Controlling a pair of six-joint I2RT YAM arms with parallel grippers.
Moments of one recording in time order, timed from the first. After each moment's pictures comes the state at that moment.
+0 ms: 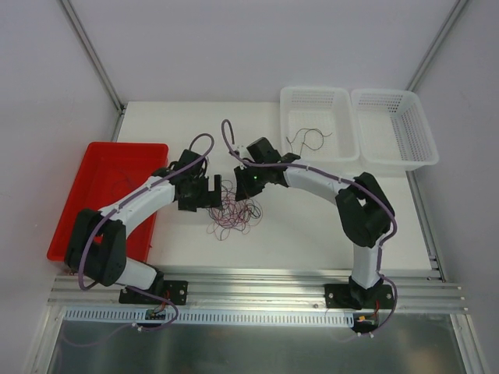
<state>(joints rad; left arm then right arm) -0.41 1.42 0.91 -0.62 0.10 -0.44 0.76 1.96 1.42 -0.40 -0.43 0.21</state>
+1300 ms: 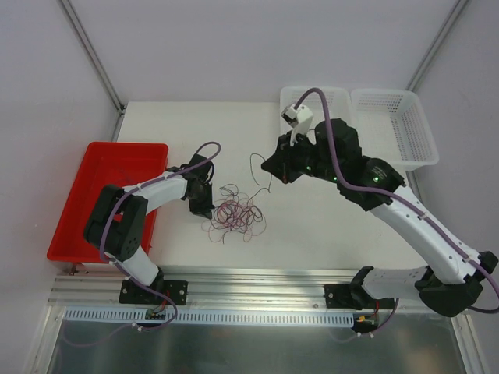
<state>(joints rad) -0.41 1.63 0.91 -0.57 0.10 -0.50 0.84 1.23 1.46 -0.61 -0.17 0.29</state>
